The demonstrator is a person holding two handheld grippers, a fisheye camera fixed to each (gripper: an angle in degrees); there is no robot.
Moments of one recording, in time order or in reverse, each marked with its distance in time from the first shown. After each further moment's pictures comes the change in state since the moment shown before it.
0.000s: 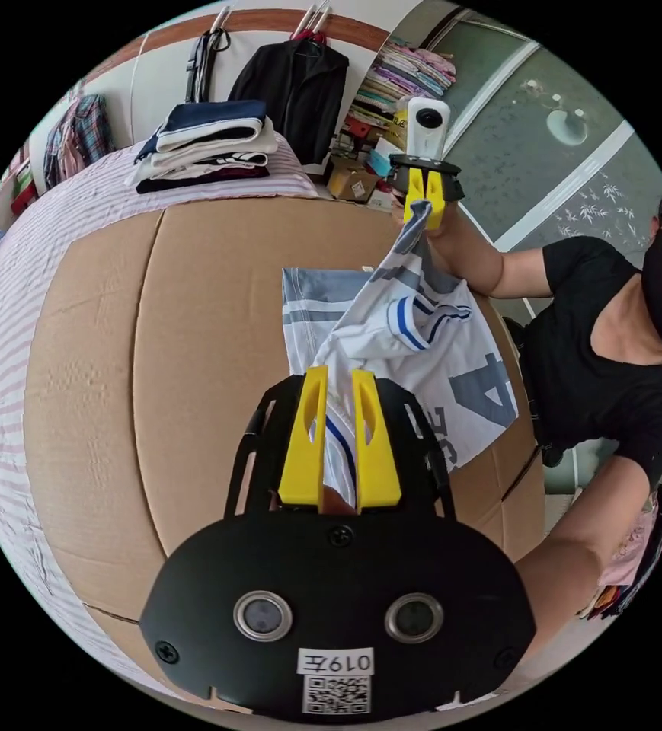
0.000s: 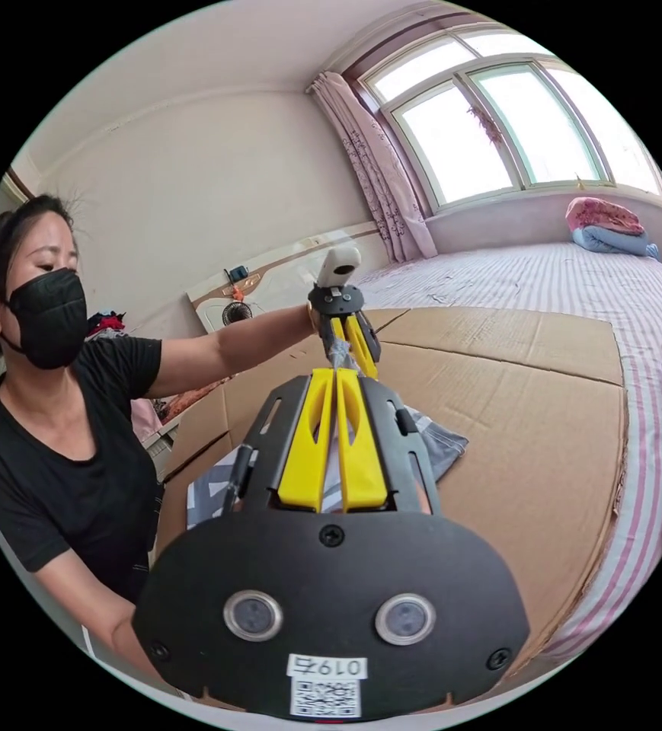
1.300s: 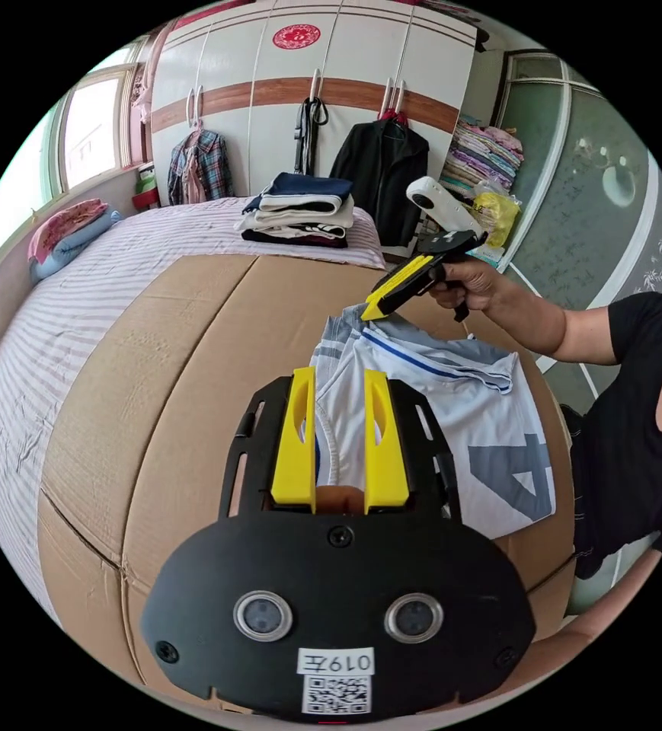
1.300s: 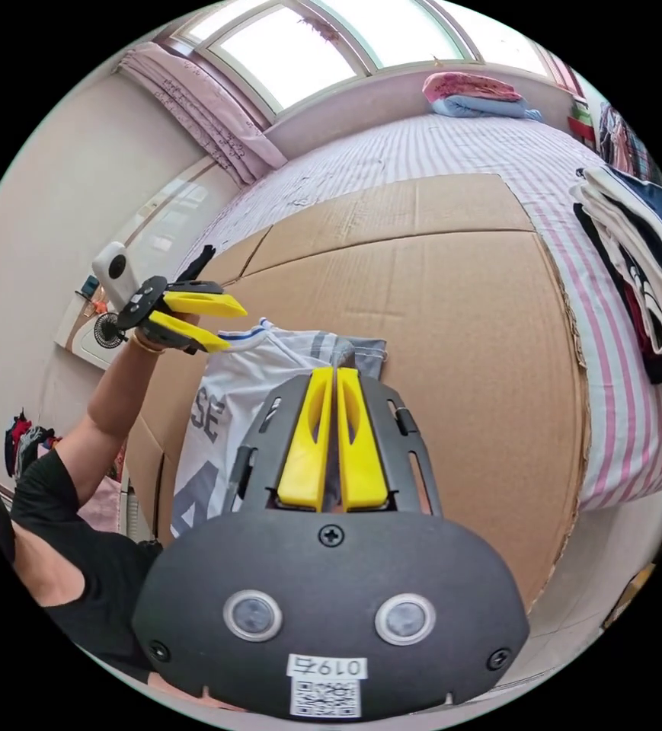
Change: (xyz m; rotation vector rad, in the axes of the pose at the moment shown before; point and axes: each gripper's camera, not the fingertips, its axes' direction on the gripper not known) left arm 0.169 0.061 0.032 0.347 -0.322 -0.260; right arm -0.035 0.014 0.131 -0.325 0.377 0.467
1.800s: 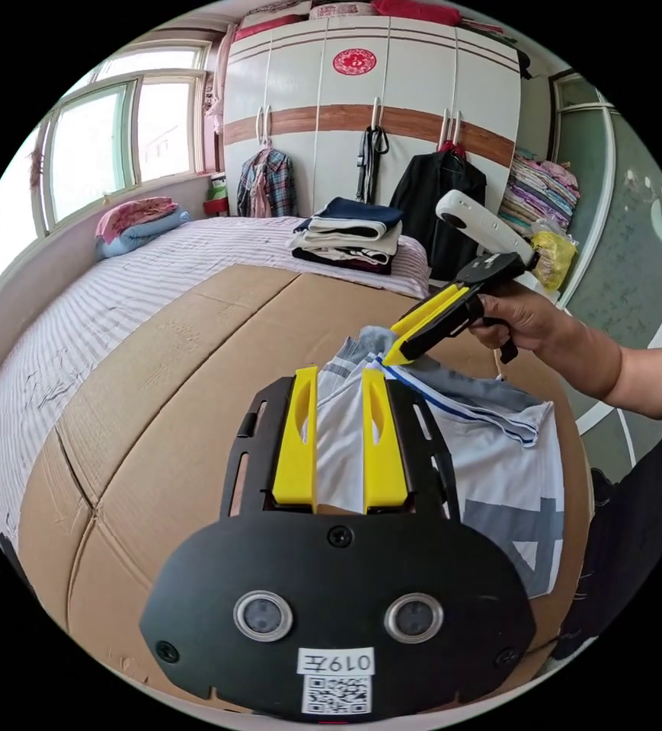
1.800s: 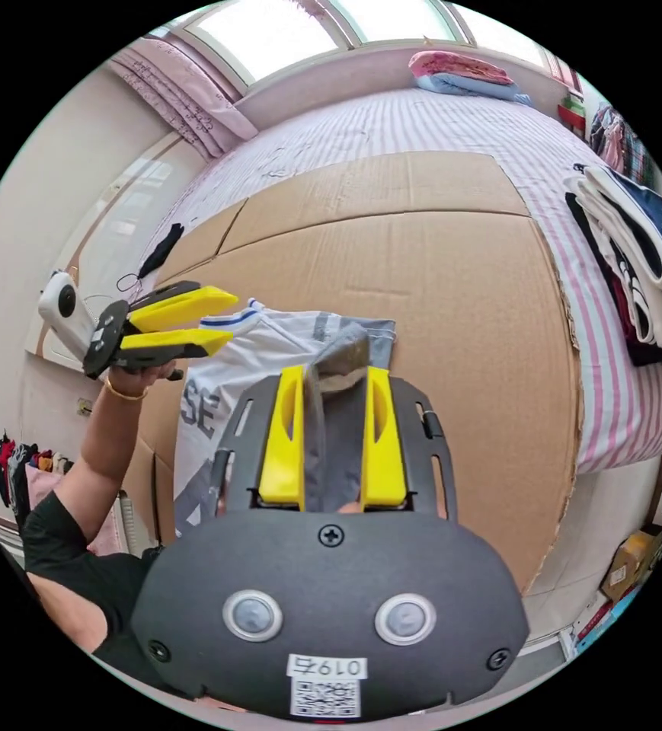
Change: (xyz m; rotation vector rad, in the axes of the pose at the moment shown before) left arm 0.052 0.010 0.005 0.127 -0.213 -0.174; right arm -0.040 0.019 0.026 -0.119 0.122 0.057
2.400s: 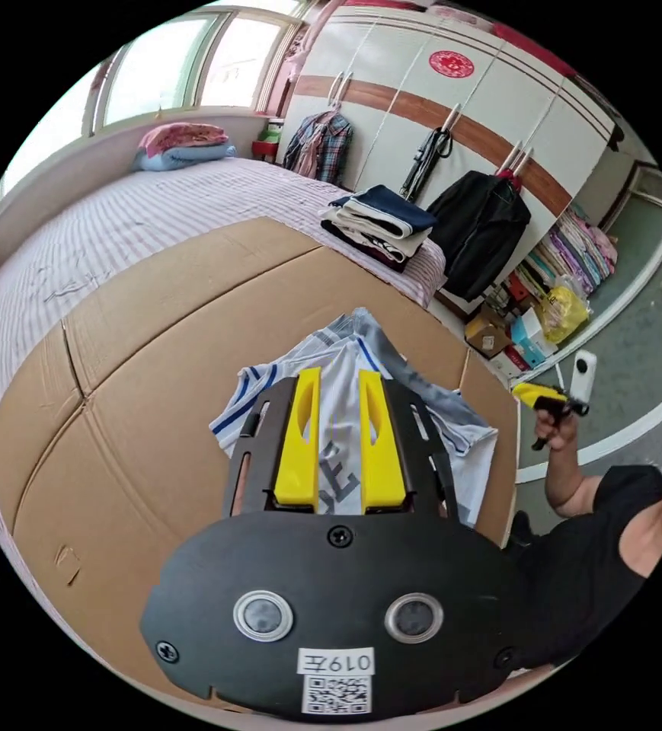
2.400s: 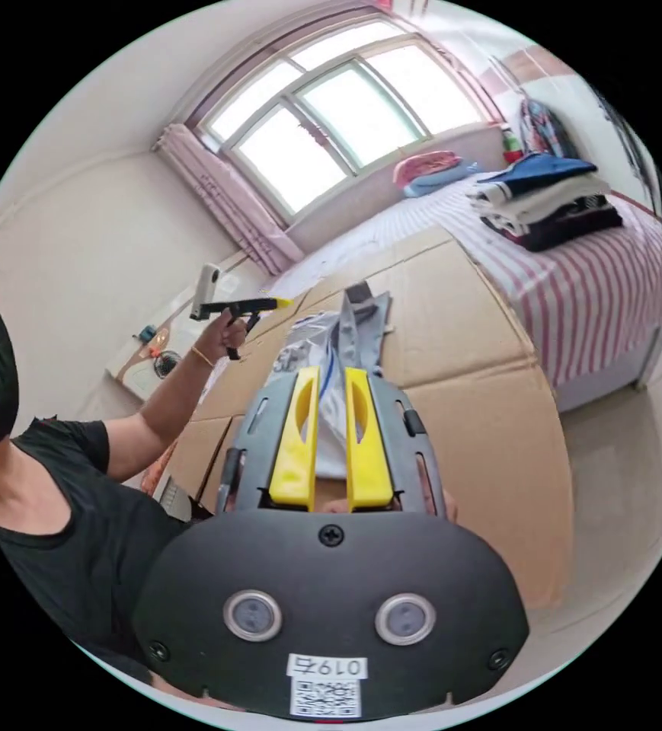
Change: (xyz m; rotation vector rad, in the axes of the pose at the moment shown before) left arm -0.019 -0.041 -0.018 -0.140 0.078 -0.313; right arm 0.036 0.358 -0.094 0.516 -0.225 0.044
